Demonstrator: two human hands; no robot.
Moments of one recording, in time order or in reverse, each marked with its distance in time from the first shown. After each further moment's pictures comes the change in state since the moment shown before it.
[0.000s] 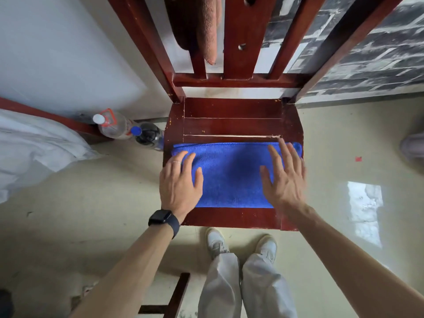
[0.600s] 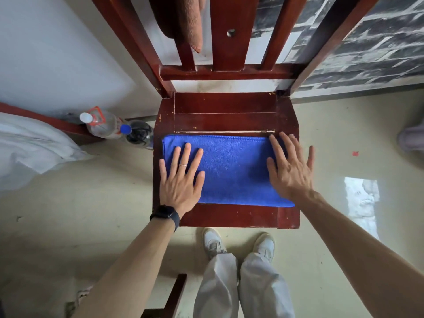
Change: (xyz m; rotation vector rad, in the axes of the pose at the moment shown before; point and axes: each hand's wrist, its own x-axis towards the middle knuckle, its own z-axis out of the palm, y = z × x) left_hand -0.008 -0.008 0.043 0.248 -0.153 0.145; right_hand 0.021 0.038 0.009 -0.130 -0.088 -0.005
